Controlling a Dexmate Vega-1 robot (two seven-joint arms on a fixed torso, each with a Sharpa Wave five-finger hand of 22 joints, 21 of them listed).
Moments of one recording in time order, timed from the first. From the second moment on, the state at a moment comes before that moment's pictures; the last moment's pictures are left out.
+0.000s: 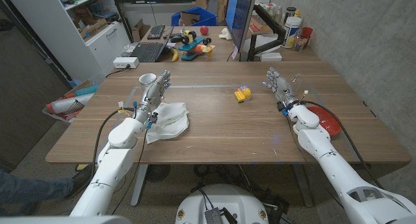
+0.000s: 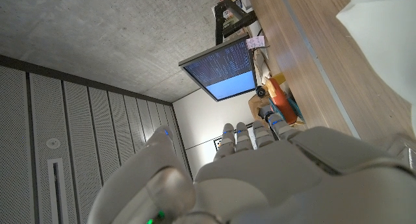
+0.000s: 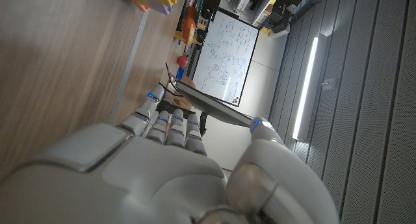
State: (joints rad) left arm 1.17 0.32 -0.05 -1.67 -0.29 -0.20 -0.23; left_hand 0.32 0.02 0.34 0.04 0.21 0.01 0.08 0.19 0.17 -0.05 0.05 0.20 0.28 -0.09 0.08 0.19 0.18 -0.16 0.08 0.33 0.17; right arm -0.86 -0.32 -0.15 -1.28 0.39 0.21 0.14; right_hand 0.28 -0.04 0.34 0.02 0.26 0.12 0.06 0.19 0.19 0.09 0.09 0.21 0.19 0.00 0.03 0.21 0.26 0.13 -0.02 0.52 0.16
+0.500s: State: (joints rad) left arm 1.23 0.33 -0.06 -1.73 -0.20 -0.21 -0.17; left_hand 0.34 0.04 0.36 0.02 0.20 0.02 0.08 0.19 0.17 -0.05 0.05 0.20 0.27 -0.09 0.08 0.19 0.18 -0.16 0.08 0.32 0.17; right arm -0.86 -0.32 -0.15 -1.28 0.39 0.21 0.14; right_hand 0.28 -0.04 0.34 0.02 0.27 0.12 0.06 0.19 0.19 0.09 0.09 0.21 0.19 0.00 0.03 0.21 0.25 0.13 -0.02 0.51 0.16
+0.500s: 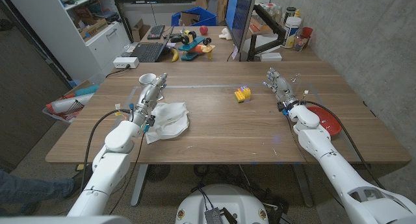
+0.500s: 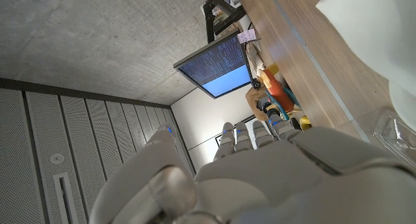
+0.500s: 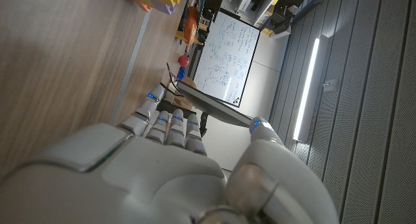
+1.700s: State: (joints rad) left arm 1.33 0.35 -0.10 -1.83 -0.07 -0.20 -0.08; left_hand 0.37 0.05 0.37 -0.01 0.18 0.04 0.08 0.19 0.17 -0.05 0.05 0.20 0.25 -0.09 0.08 0.19 0.18 -0.16 0.09 0.30 0.17; right arm -0.84 -0.30 -0.15 -1.23 0.39 0.23 0.16; right_hand 0.28 -0.04 0.34 0.02 0.27 0.12 0.06 0.19 0.19 0.09 0.10 0.20 0.19 0.00 0.03 0.21 0.24 0.14 -0.01 0.49 0.16
